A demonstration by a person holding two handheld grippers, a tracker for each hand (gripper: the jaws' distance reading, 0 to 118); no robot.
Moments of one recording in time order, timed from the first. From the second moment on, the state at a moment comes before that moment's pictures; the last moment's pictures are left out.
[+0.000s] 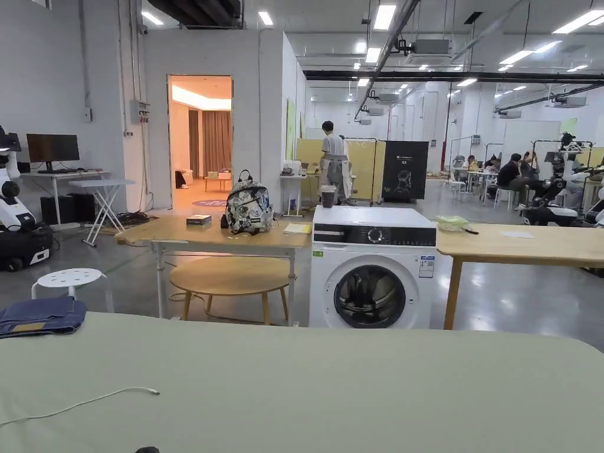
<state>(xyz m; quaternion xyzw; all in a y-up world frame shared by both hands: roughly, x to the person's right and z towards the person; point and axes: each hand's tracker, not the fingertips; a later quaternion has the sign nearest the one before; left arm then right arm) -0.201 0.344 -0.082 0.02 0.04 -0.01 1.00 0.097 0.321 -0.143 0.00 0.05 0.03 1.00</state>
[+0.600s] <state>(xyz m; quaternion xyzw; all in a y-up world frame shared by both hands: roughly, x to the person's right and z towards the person) -0.253 0.343 -0.039 0.01 0.15 -0.03 0.99 0.035 0.316 -0.156 -0.01 0.14 0.02 0.99</state>
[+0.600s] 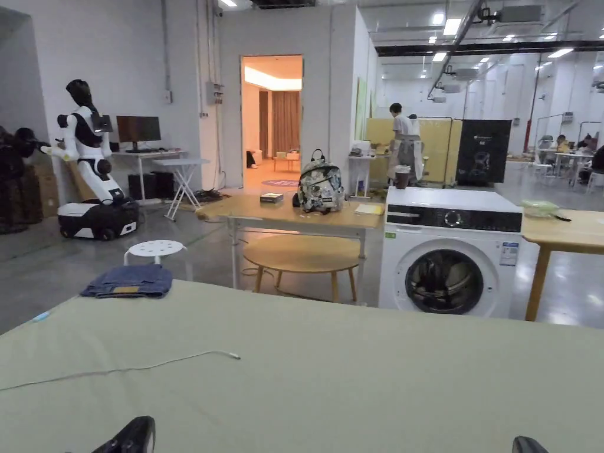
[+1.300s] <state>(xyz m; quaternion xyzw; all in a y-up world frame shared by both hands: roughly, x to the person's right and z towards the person) -0.296 0.339 0.007 -0.02 0.23 -0.02 0.97 -0.031 0.310 -0.159 -0.03 0.25 0.01 0.97</state>
